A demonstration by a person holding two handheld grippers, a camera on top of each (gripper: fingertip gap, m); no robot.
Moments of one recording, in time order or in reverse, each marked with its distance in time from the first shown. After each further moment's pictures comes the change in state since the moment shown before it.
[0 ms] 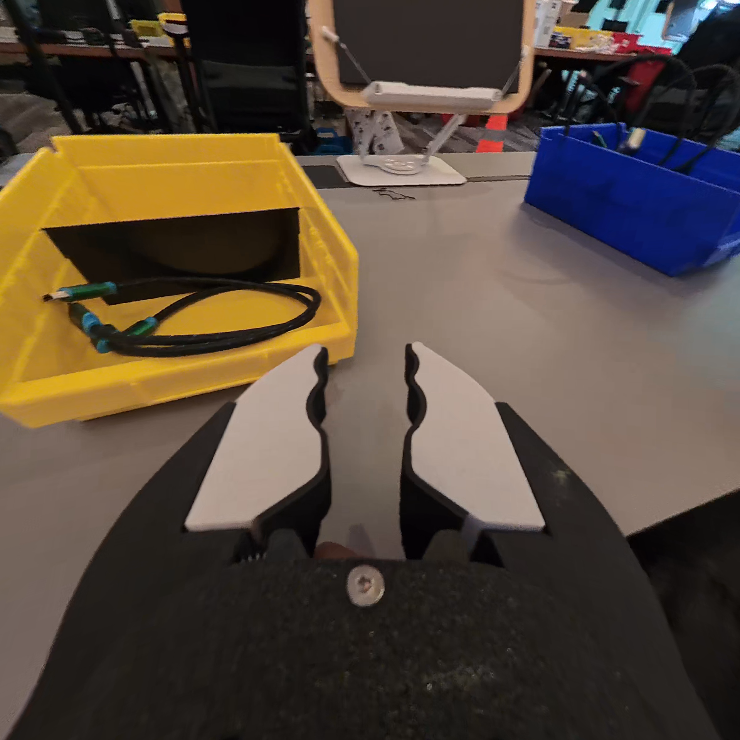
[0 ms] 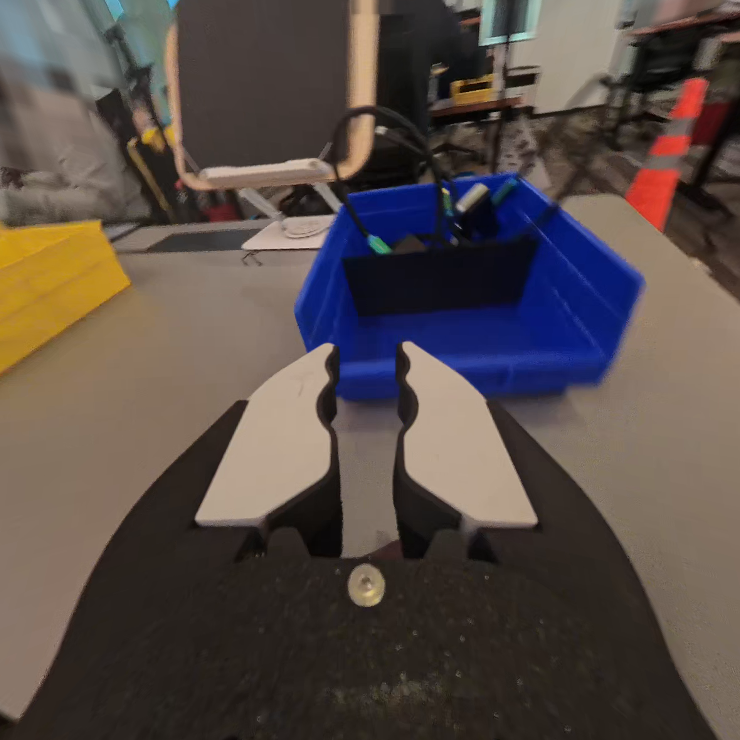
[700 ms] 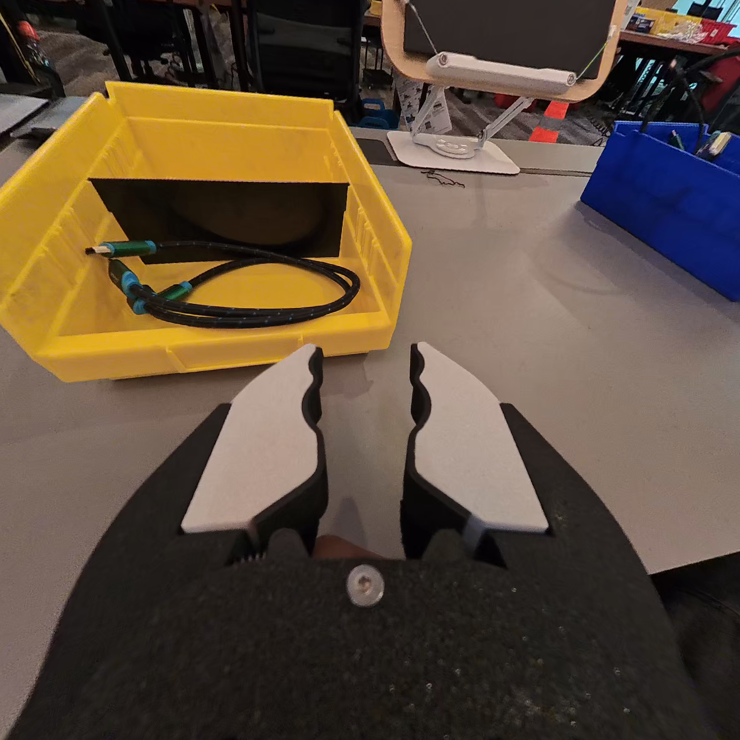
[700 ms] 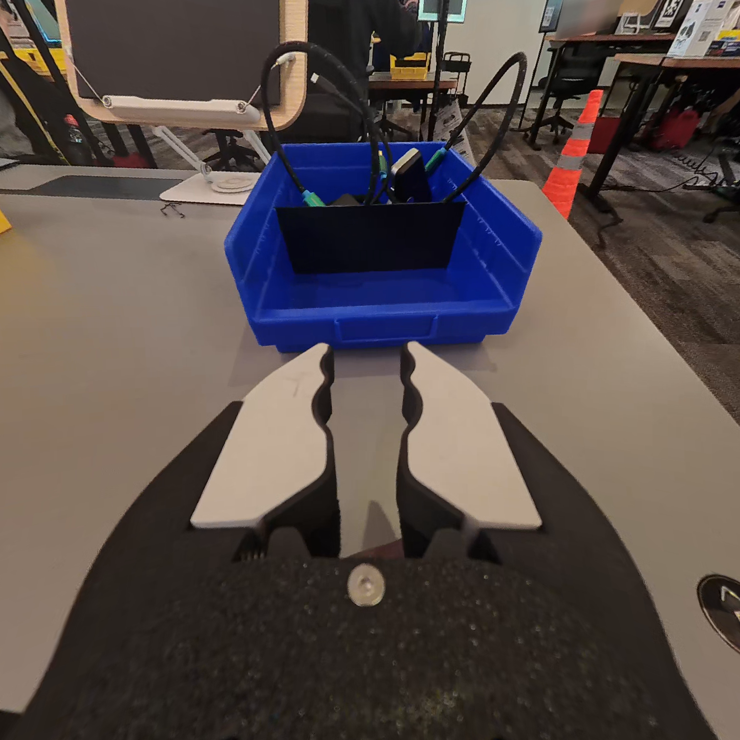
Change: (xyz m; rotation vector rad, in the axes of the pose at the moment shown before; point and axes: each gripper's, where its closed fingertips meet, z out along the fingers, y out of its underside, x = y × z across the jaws) left arm -0.019 0.007 0.006 -0.055 -0.085 -0.071; right arm 0.032 0.022 -0.030 -0.059 0.160 -0.115
